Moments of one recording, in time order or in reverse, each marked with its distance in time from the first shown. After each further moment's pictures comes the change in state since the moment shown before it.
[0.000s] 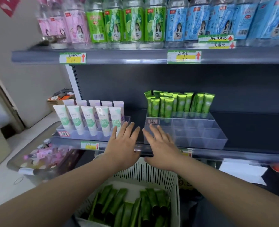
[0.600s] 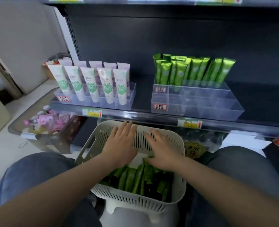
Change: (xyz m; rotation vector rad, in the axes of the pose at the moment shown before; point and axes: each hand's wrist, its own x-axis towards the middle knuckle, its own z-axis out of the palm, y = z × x) left_hand -0.052 -0.011 0.093 -0.161 -0.165 -0.014; right_hand -0.017 -0.011 0.101 0.156 -0.182 -0.011
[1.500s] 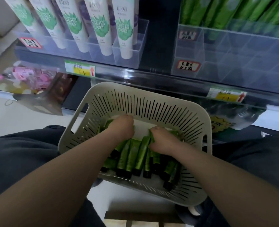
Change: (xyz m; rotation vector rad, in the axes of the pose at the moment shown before) left_hand 0.065 -0.035 0.111 -0.219 -0.515 -0.273; right_hand 0.079 0.040 0.108 0.086 -0.372 0.185
